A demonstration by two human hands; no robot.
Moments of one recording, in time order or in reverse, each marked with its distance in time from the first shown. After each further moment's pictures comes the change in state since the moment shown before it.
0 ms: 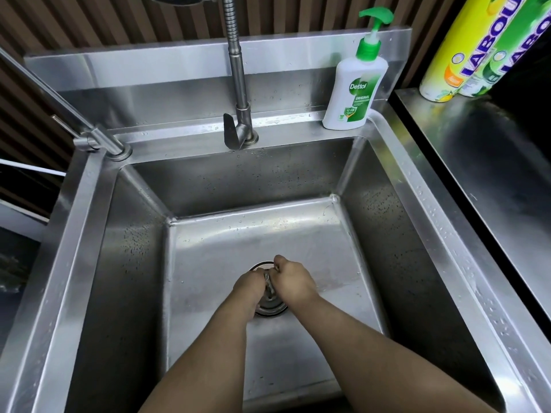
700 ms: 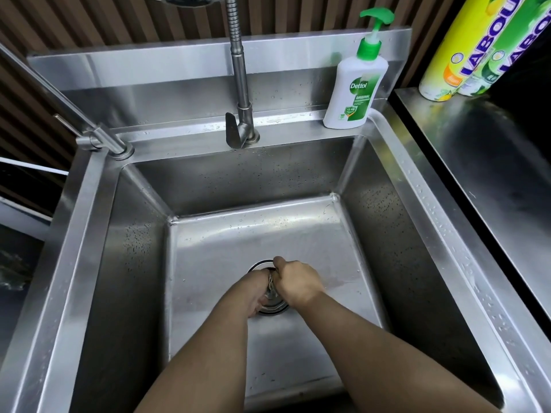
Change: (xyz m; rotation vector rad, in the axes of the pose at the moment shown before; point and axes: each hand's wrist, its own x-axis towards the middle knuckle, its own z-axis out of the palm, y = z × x) left_hand -0.028 0.013 -0.006 0.094 -0.164 -0.050; right_hand -0.011 0.001 -0.008 -0.379 0.021 -0.168
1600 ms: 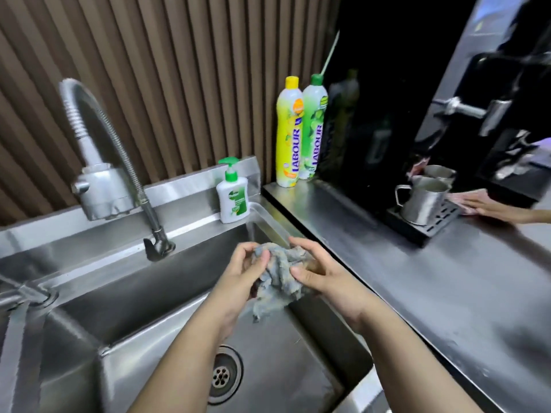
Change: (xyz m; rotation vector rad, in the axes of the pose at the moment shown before) left_hand -0.207 0.082 0.038 -0.046 -0.521 1.021; right_hand -0.203 0.036 -0.179 1.193 0.467 -0.178
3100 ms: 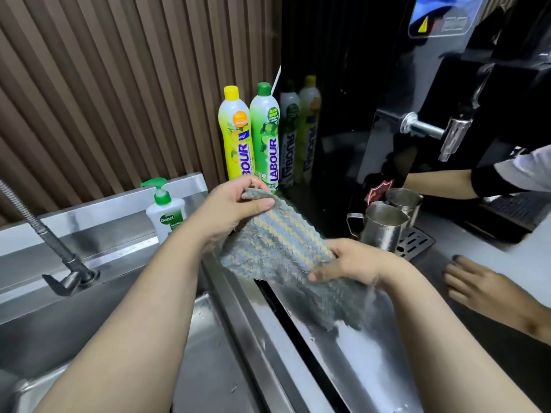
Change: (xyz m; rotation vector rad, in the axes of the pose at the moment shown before) left_hand 0.164 0.082 0.125 0.354 -0.110 0.270; right_hand 0.058 -0.046 -0.218 -0.488 -0.283 0.134
